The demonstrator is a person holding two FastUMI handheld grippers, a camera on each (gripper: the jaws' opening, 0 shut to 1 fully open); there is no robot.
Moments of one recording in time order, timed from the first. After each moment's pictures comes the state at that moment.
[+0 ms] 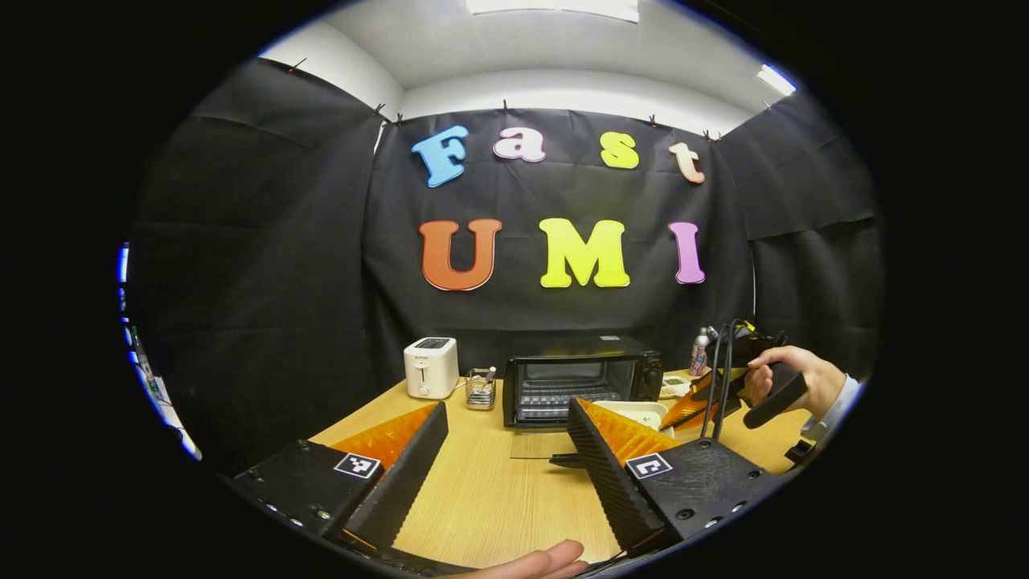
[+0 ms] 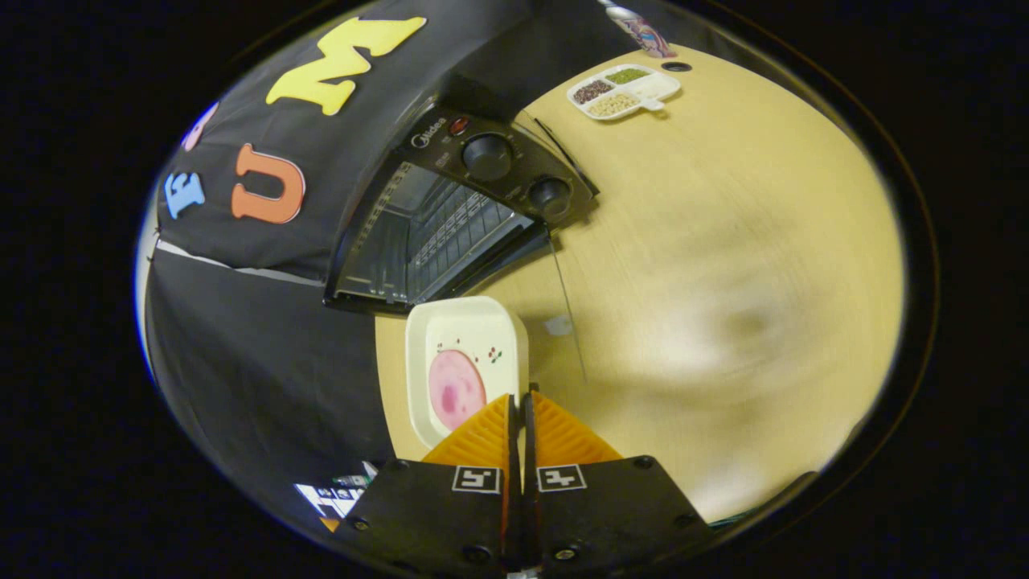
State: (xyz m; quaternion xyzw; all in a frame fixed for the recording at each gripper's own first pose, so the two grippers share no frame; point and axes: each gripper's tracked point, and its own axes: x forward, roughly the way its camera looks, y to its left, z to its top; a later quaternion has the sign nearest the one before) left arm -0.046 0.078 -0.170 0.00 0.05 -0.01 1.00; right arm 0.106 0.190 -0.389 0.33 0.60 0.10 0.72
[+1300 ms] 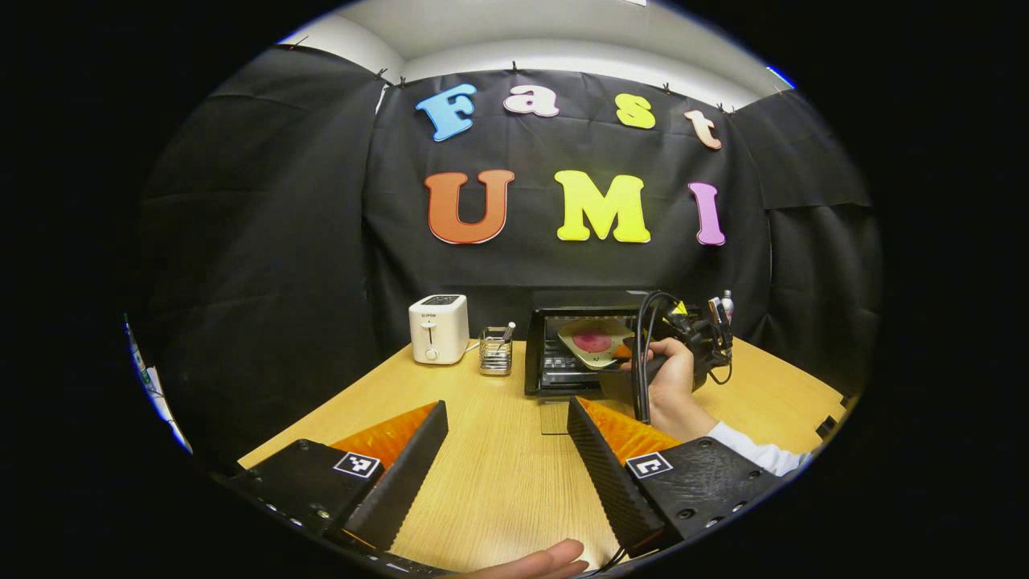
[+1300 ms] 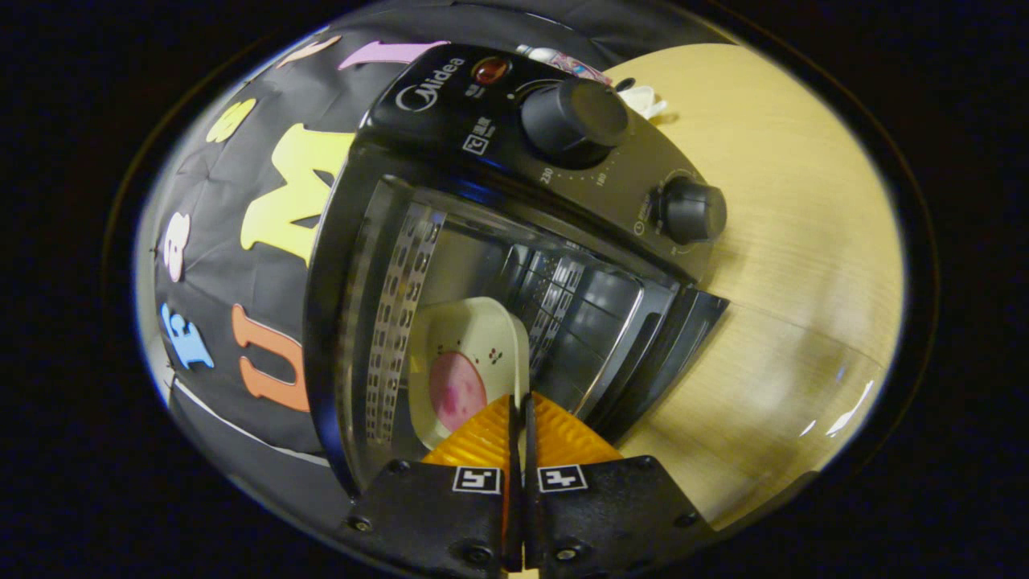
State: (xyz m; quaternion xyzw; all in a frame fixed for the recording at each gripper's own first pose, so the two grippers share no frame) left arm 0.002 0.106 -0.243 0.01 0.12 -0.01 0.99; right arm 0.293 0.292 -0.441 0.52 0.31 -0.06 0.79
